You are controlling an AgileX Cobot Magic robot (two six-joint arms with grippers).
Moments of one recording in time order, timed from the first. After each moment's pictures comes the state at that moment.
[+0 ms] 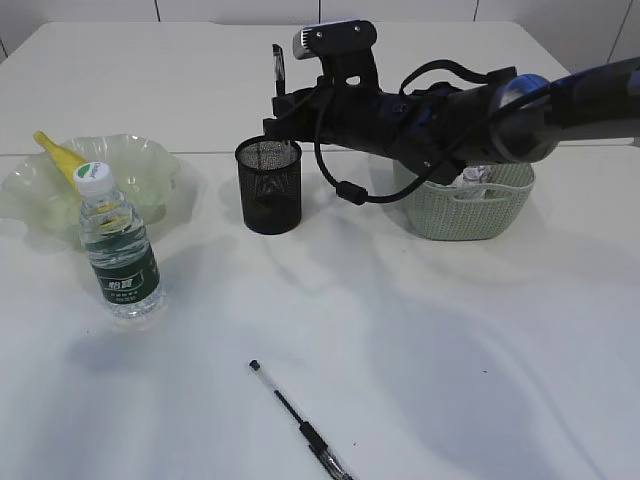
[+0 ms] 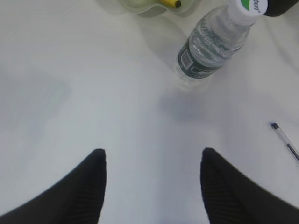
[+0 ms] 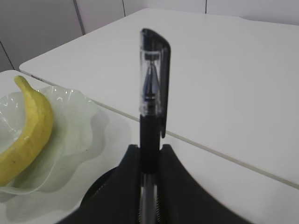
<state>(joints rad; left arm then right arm) -0.04 0.98 -0.90 -0.06 0.98 -0.21 0.42 2.23 -1.61 -0.58 -0.34 0.56</state>
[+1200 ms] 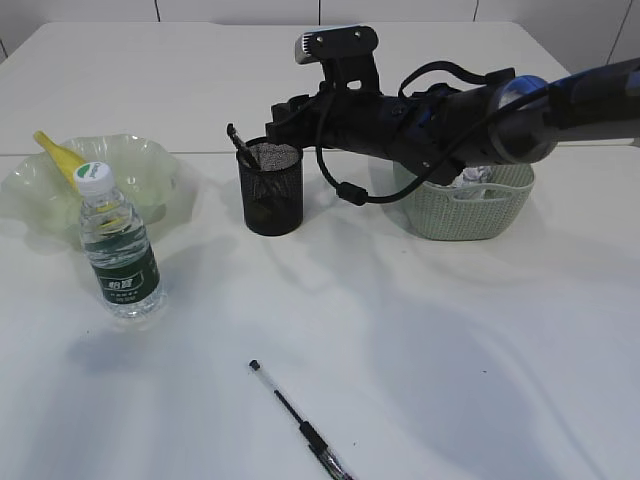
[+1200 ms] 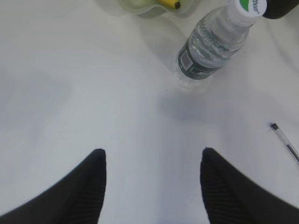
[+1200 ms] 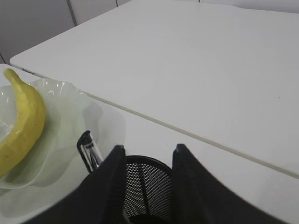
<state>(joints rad) -0.04 0.98 -0.90 -0.06 0.98 -0.21 0.42 2.24 -1.61 -0.58 -0.30 0.58</state>
